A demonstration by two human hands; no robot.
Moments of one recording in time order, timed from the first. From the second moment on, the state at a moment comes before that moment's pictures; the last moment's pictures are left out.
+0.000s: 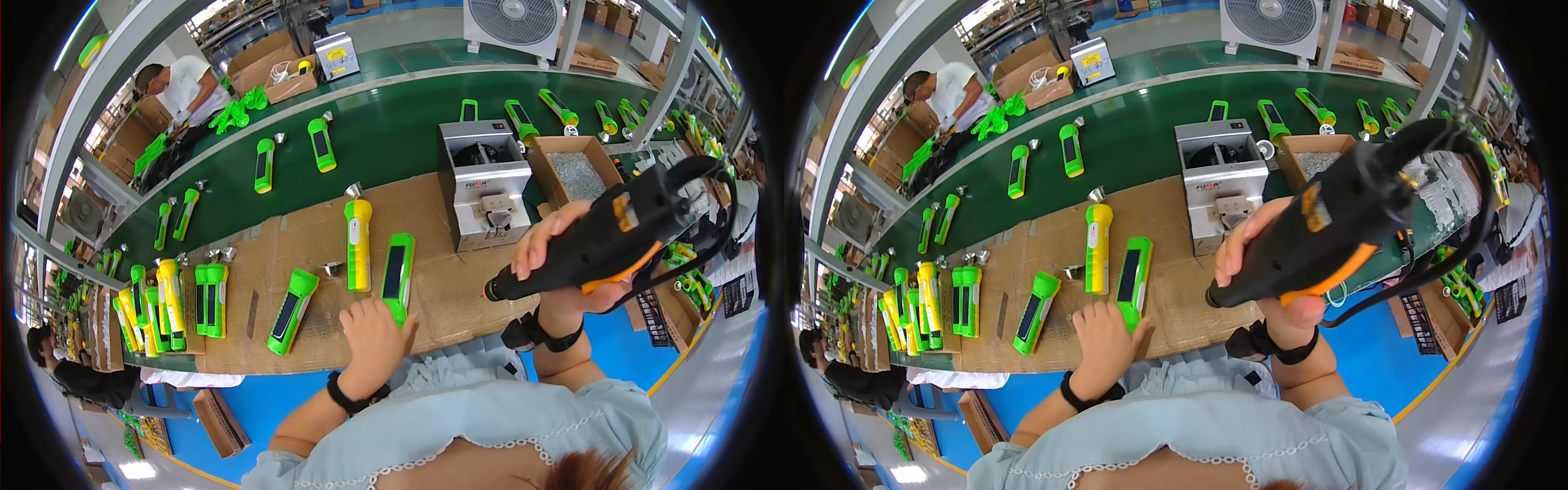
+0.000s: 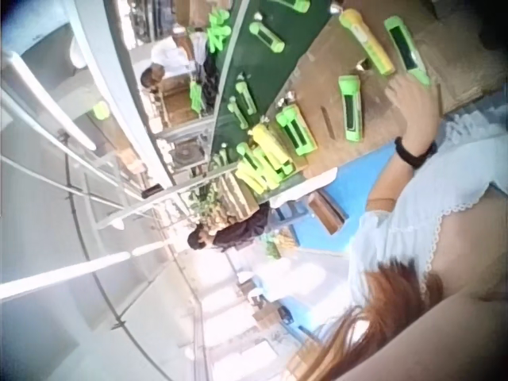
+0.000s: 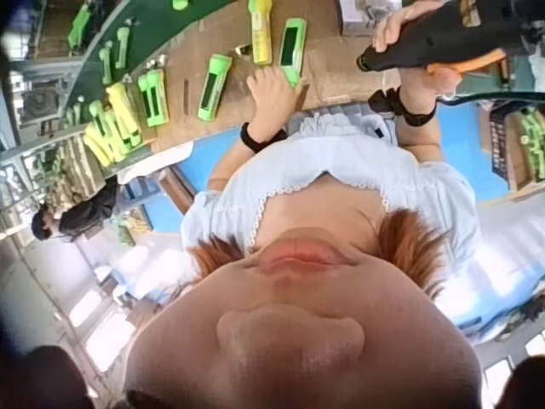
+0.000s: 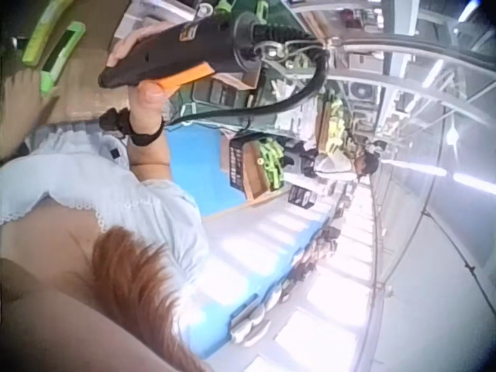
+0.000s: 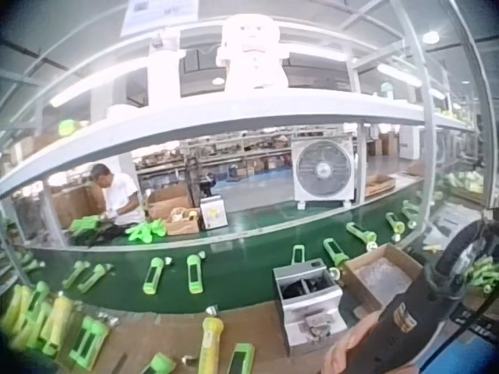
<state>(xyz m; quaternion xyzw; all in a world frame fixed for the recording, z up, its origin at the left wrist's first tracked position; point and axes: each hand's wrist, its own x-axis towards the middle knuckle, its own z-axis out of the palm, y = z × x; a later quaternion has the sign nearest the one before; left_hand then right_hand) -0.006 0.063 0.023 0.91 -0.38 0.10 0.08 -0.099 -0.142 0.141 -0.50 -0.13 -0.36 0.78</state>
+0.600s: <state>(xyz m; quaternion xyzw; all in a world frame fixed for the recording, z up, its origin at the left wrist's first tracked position) 0.093 0.022 0.021 0.94 -0.32 -0.05 0.15 -0.062 -0.219 0.107 -0.47 -0.11 -0.61 0.63</state>
